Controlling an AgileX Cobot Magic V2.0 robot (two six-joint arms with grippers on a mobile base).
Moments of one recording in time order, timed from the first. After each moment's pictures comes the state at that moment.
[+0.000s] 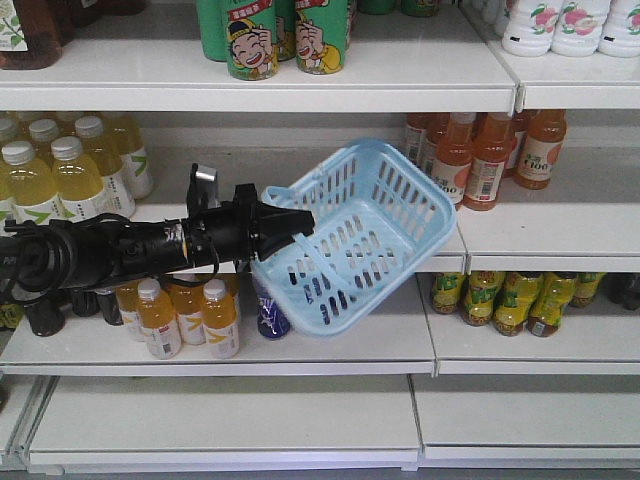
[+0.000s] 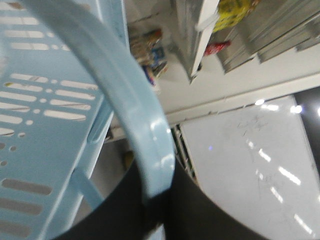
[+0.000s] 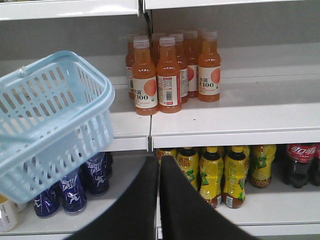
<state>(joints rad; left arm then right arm) -0.19 2.19 -1.33 1.23 -1.16 -2.06 0.05 -0.01 0.03 -0.34 0.18 0.39</state>
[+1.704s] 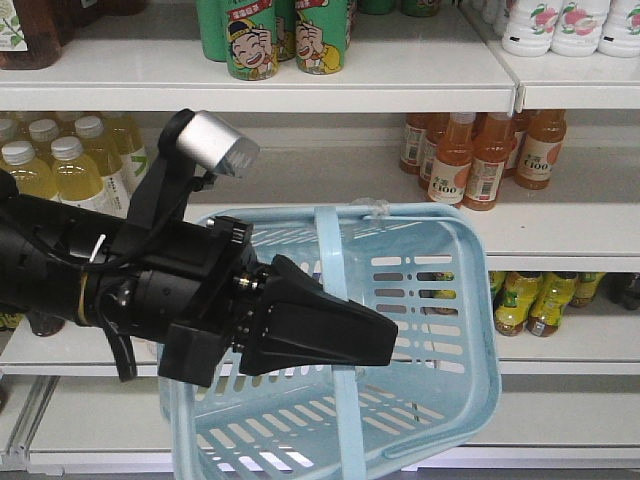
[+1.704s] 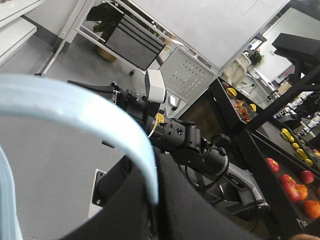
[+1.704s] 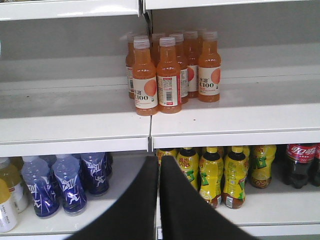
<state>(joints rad) -0.49 1.39 -1.05 1.61 -1.20 -2.08 0.05 -0.01 0.03 -0.34 0.18 0.39</state>
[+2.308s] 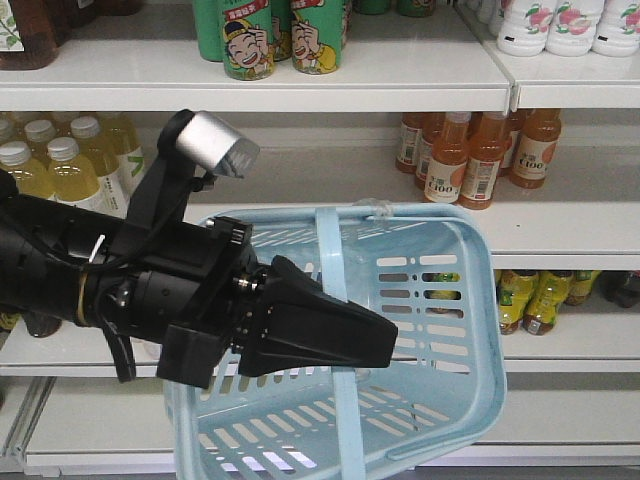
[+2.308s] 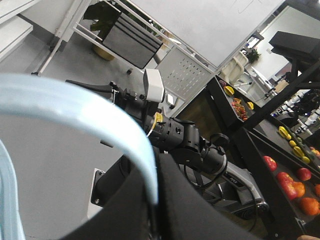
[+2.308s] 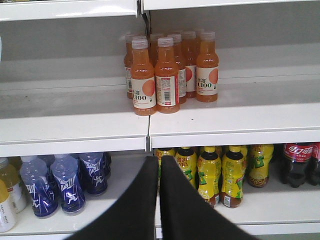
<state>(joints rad) -0.49 1.39 -1.05 1.61 -1.20 -2.08 0.05 -0.01 0.03 -0.34 0.18 0.39</state>
